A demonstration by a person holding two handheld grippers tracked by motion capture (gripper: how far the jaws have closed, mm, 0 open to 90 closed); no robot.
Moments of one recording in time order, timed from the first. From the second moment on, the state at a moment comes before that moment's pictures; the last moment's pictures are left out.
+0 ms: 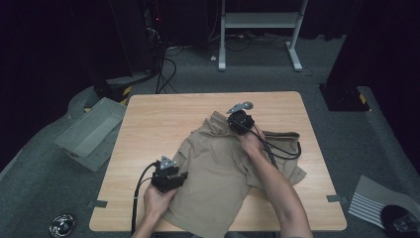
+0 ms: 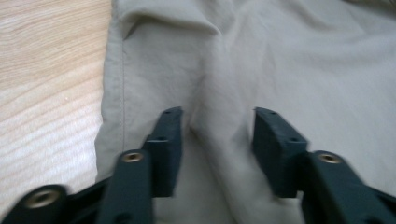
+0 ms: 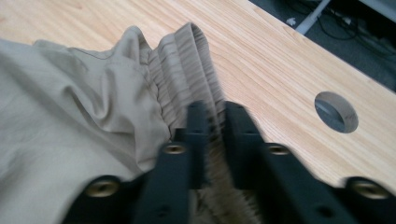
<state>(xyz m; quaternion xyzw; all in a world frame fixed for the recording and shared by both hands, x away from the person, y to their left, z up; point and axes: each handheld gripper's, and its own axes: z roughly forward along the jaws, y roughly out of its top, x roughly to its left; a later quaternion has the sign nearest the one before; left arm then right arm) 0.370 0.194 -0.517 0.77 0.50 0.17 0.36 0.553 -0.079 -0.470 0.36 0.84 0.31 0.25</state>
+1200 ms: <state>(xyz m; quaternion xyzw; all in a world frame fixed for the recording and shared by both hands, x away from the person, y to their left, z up) 0.414 0.196 -0.498 0.77 0.50 0.20 0.33 0.451 -0.200 -0.496 0.35 0.86 0.33 0.19</state>
